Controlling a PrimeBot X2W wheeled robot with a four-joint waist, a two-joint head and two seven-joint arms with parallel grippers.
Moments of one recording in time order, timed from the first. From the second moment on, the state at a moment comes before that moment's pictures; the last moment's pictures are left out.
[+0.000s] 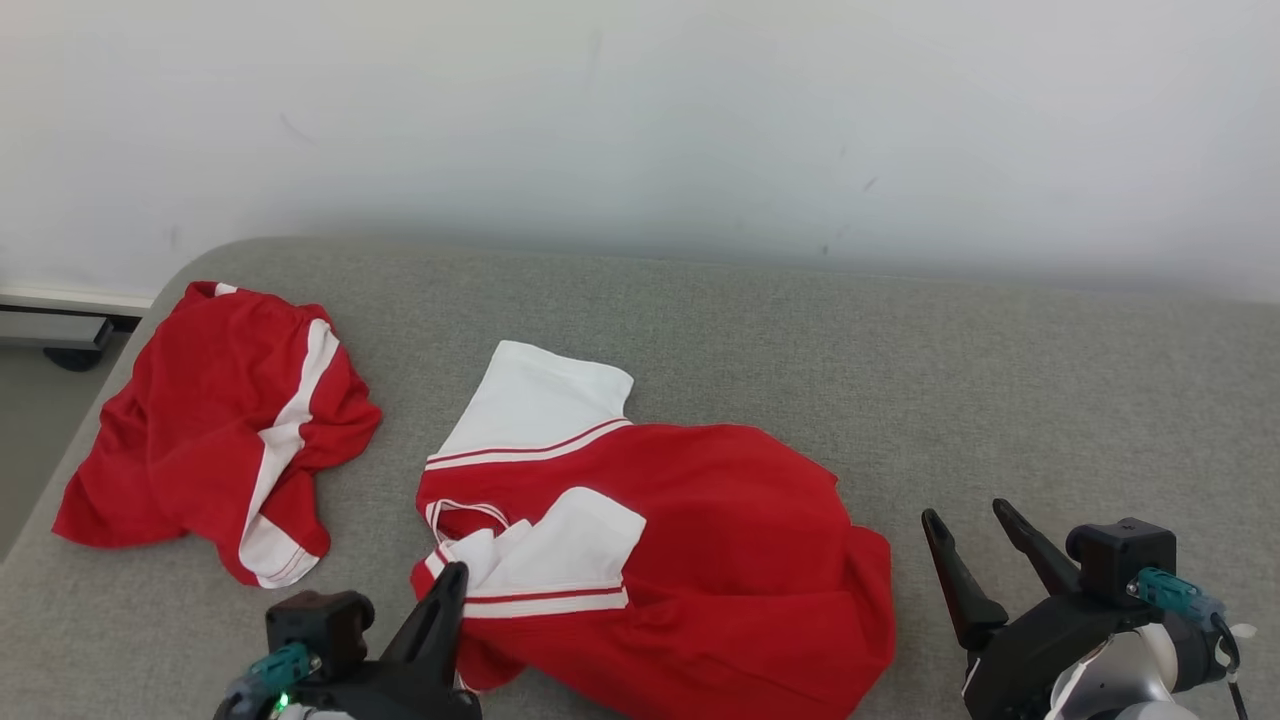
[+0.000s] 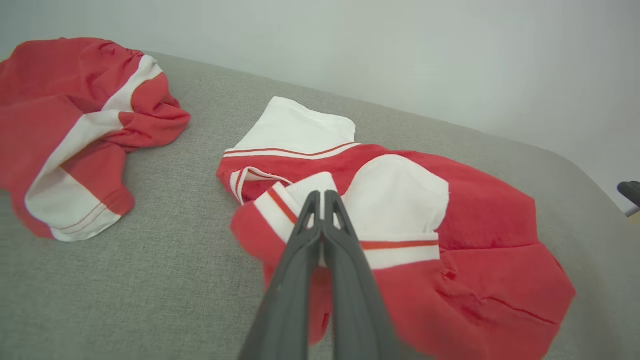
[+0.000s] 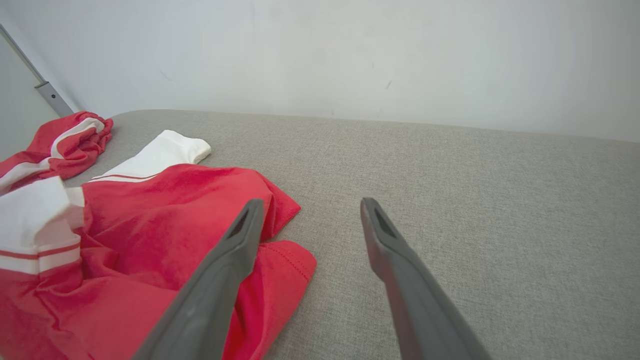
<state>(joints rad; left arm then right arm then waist) -0.37 0.53 -1.05 0.01 -1.02 0.50 -0.25 0.00 -0.05 -0.04 0.05 0.22 0.13 0.17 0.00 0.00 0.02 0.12</state>
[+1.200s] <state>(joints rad) -0.38 0.51 -1.06 0.09 -1.03 0.44 -0.17 -0.02 -0.05 -0.02 0.06 0.22 0.13 0.17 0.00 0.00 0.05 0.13</state>
